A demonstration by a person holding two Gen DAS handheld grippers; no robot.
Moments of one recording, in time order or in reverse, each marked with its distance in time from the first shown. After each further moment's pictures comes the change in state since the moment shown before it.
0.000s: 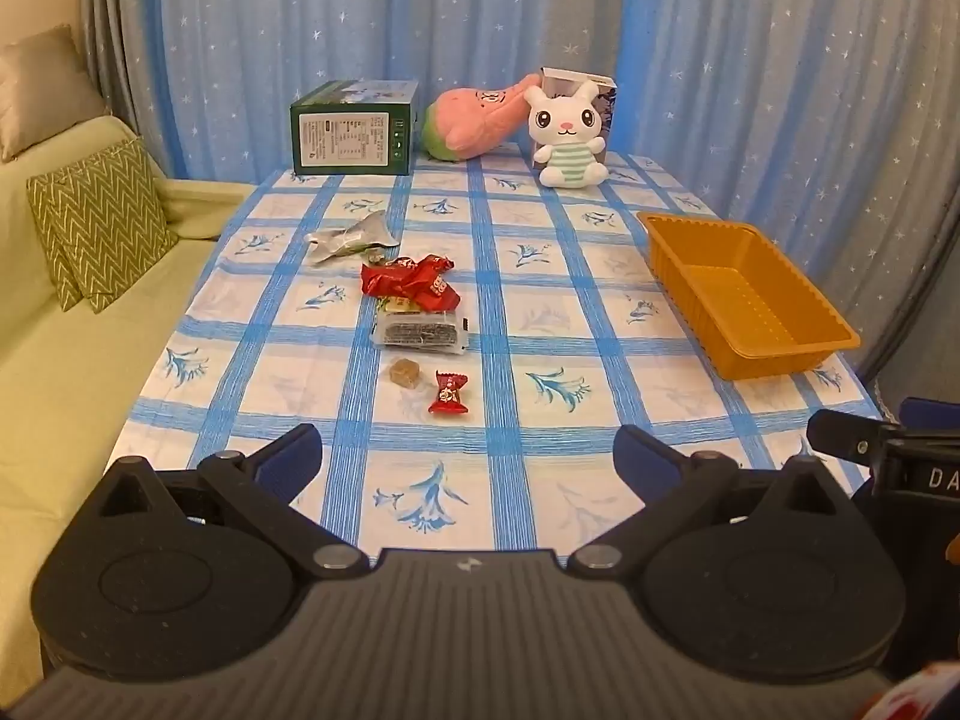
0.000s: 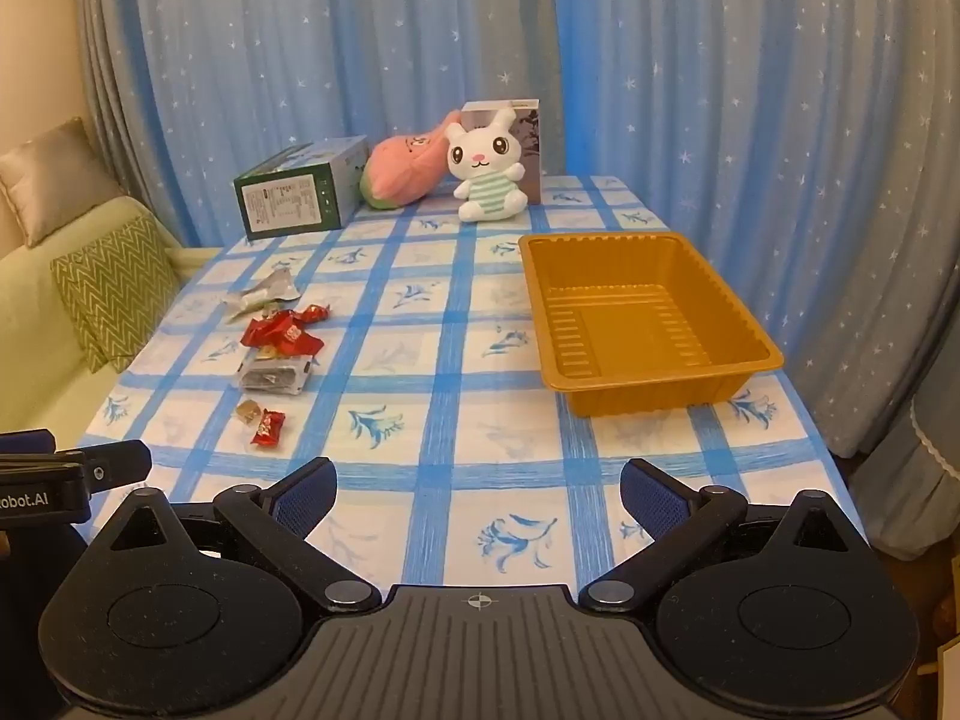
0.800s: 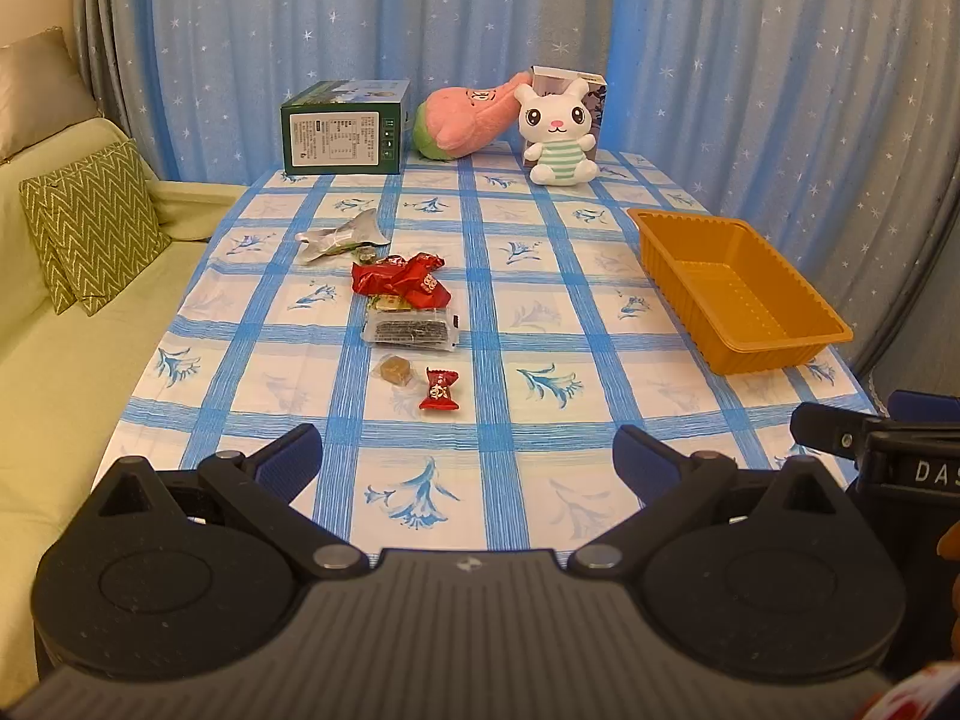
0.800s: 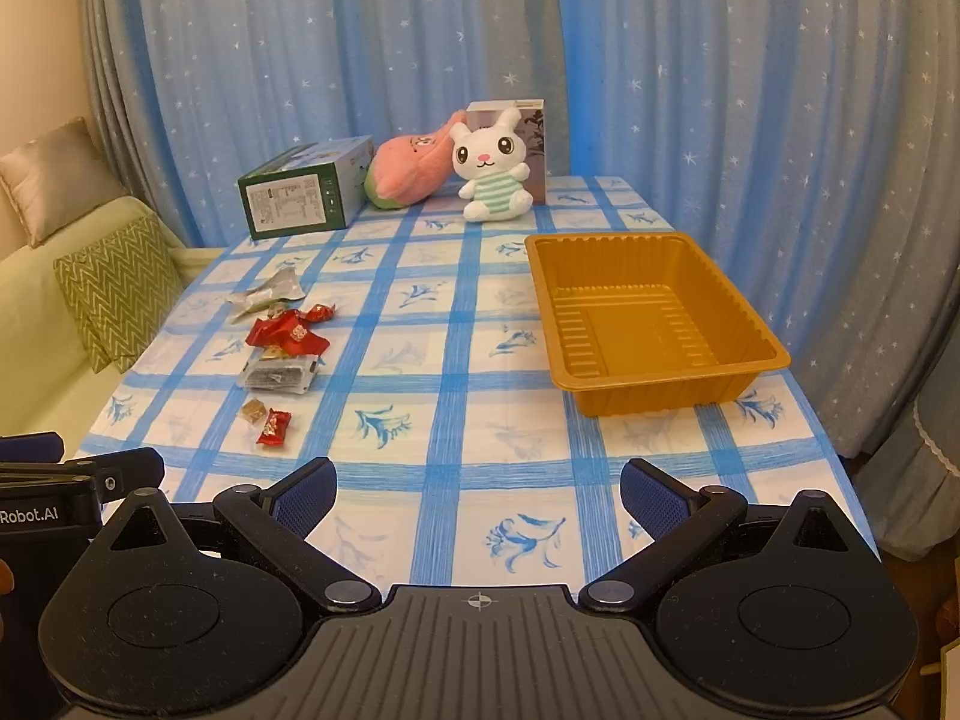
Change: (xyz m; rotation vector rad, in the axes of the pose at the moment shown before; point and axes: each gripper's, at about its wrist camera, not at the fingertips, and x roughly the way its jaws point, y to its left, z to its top) left arm 0.001 -0.003 -0.004 -0.008 0.000 -0.005; right arm 0.002 0.003 0.000 -0.006 -0.002 0.000
